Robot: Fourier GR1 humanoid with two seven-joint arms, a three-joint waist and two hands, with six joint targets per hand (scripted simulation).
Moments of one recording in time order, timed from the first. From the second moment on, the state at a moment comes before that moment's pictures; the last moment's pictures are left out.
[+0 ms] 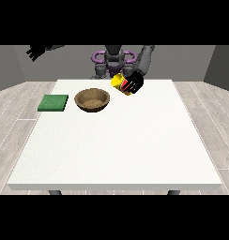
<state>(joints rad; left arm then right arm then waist) -0.64 0.11 -0.11 -0.62 -0.52 0.59 -0.27 -0.18 -0.36 -0.37 -1.40 -0.40 0.31 0.07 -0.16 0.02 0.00</state>
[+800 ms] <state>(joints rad) -0.95 0.01 -0.51 -0.47 -1.08 0.49 0.41 -0.22 -0.40 -0.40 -1.17 -0.39 0.37 0.00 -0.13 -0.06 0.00</state>
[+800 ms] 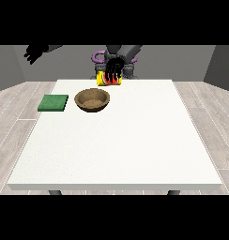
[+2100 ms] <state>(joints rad) -0.92 0.09 -0.44 -0.85 -0.99 0.26 0.45 -0.26 -0.36 -0.39 -1.09 -0.34 0.26 -0.03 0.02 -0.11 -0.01</state>
